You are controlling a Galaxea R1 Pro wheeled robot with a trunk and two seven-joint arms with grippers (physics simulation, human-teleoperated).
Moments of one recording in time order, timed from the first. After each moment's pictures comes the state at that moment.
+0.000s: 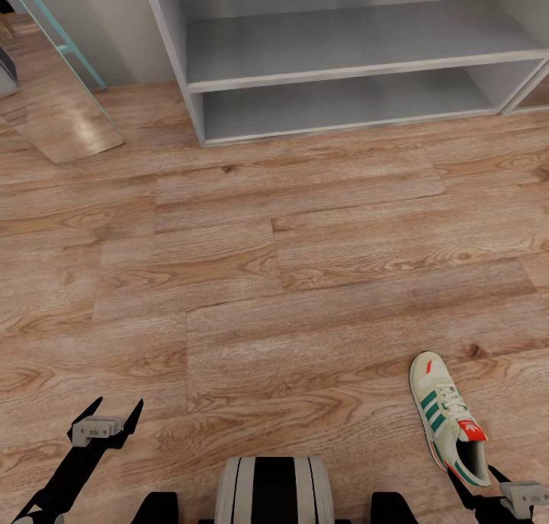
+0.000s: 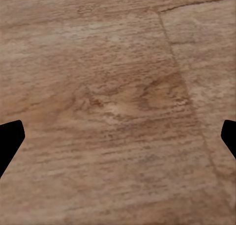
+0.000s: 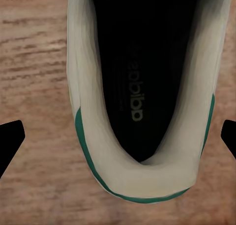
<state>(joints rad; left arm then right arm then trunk) -0.11 0.15 0.33 -1.07 0.12 -0.39 -0.42 -0.29 -0.39 -0.34 -0.23 -0.19 -0.72 0.66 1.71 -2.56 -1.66</state>
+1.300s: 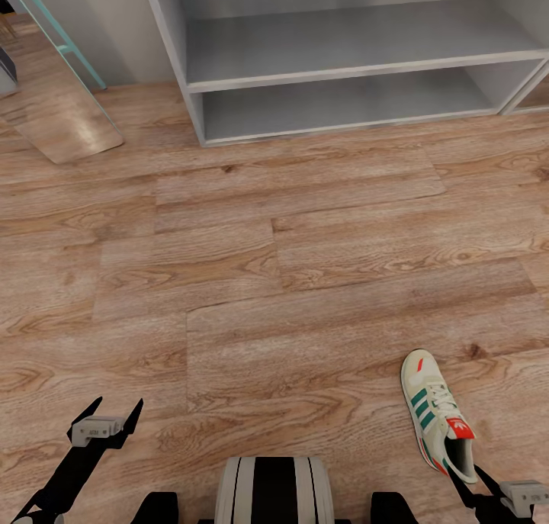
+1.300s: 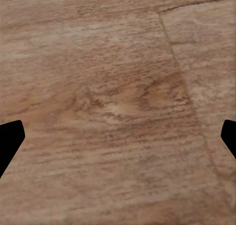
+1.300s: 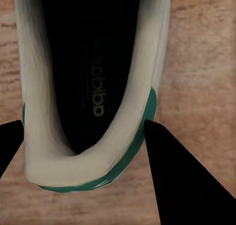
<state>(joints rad) -0.11 0.15 0.33 -1.07 0.11 -0.39 -0.42 -0.29 -0.39 -0.34 -0.23 -0.20 -0.73 0.66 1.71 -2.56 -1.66</state>
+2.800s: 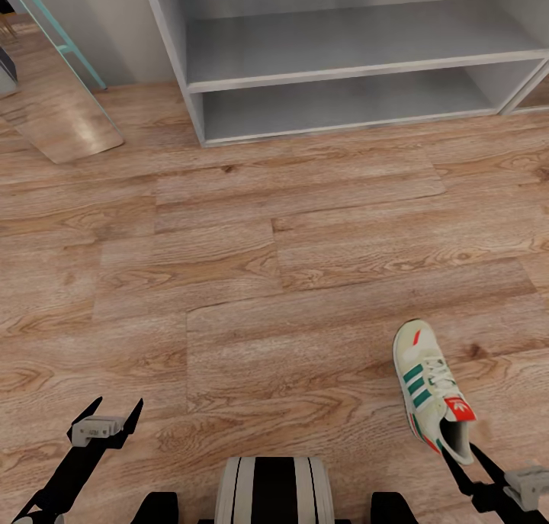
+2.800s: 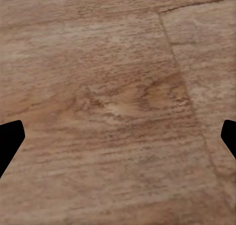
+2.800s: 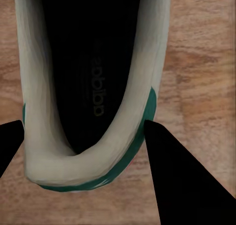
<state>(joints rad) -0.11 0.15 0.33 -1.07 0.12 -0.39 -0.42 0.06 -0.21 -0.49 -1.09 -0.21 -0.42 0.70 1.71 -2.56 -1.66</state>
